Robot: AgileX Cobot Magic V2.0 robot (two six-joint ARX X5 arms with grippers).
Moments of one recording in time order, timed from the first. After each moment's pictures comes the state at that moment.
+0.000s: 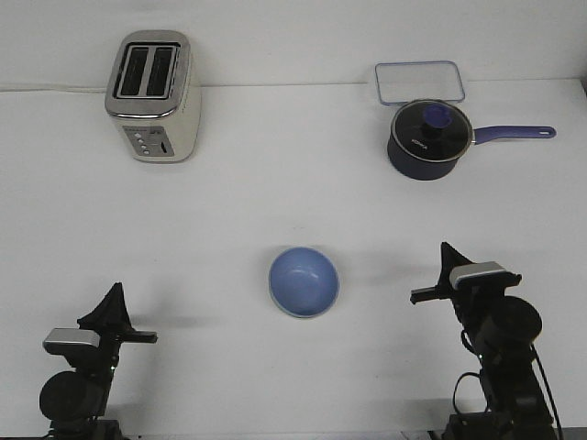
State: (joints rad) left arm -0.03 0.00 0.03 0.15 0.02 -0.04; right arm 0.04 0.56 0.42 -0.02 -0.13 0.02
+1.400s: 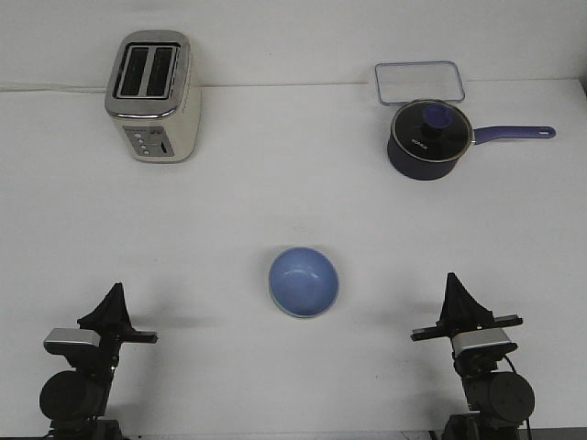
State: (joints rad) left arm -0.03 0.00 0.03 0.15 0.02 -0.04; right arm 0.04 0.00 0.01 0.18 -0.10 0.02
